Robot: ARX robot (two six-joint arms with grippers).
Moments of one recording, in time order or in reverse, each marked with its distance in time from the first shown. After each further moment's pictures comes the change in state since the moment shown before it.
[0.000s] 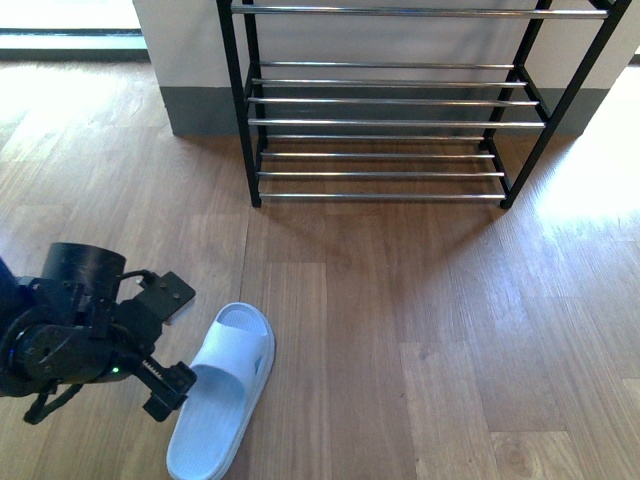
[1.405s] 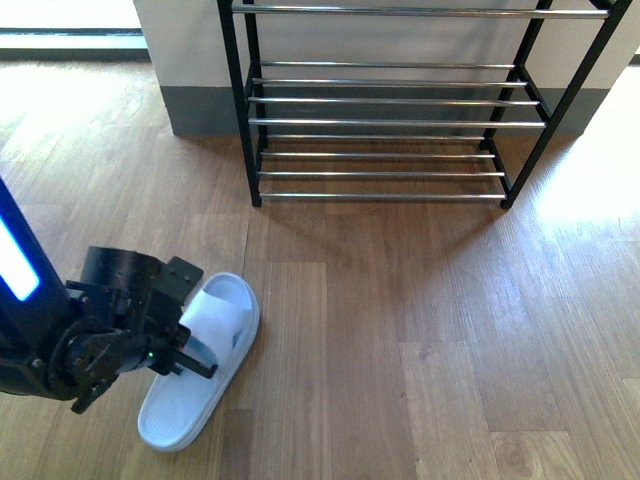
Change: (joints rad) left arm -0.041 0.039 0.043 0.156 -0.115 -0.267; right arm 0.000 0.000 0.000 0.000 0.000 0.000
